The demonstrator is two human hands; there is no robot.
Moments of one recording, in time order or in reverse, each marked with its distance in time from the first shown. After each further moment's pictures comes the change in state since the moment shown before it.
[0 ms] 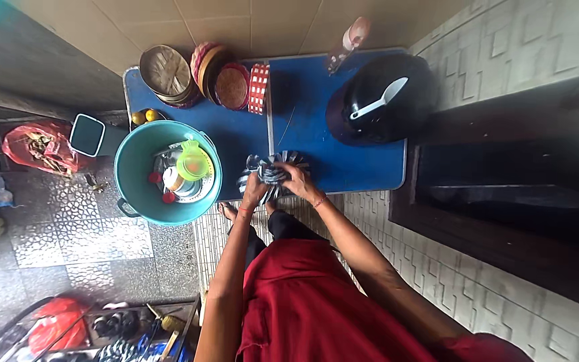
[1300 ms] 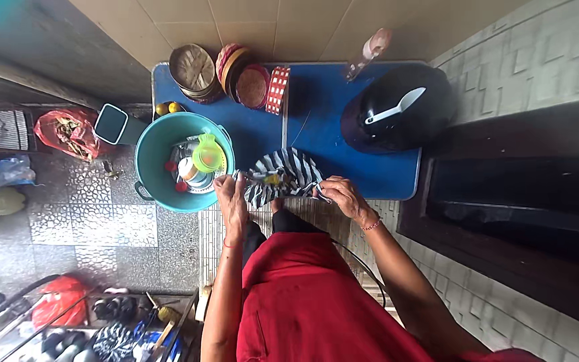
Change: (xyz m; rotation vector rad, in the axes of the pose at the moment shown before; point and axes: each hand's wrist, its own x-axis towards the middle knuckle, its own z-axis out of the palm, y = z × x) left_hand -0.070 0.123 -0.044 -0.016 0.579 -0.132; right_hand -0.072 -0.035 -0.068 -0.239 -0.043 -0.239
